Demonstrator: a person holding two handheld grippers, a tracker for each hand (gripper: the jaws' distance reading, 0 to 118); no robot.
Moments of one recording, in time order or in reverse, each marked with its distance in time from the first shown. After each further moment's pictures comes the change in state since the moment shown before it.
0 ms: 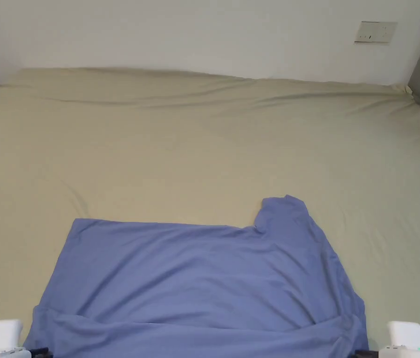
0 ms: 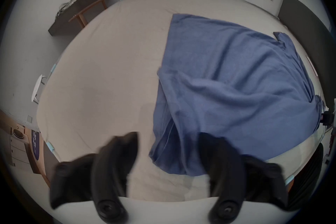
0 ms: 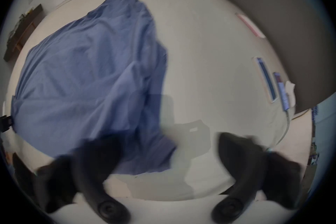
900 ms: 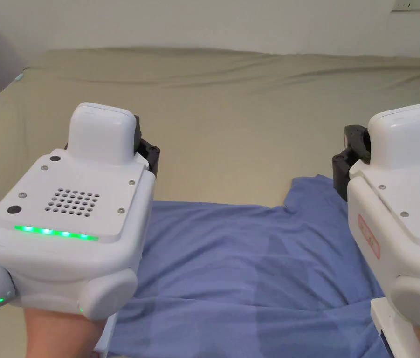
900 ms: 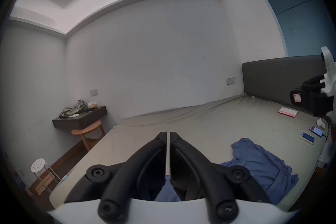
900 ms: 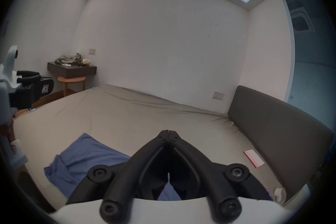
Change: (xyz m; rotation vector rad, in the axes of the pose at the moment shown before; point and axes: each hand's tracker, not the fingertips) left arm 0.129 0.106 0.220 0.978 -0.077 -0.177; right arm -0.125 0.089 0.245 0.983 0.154 0.209
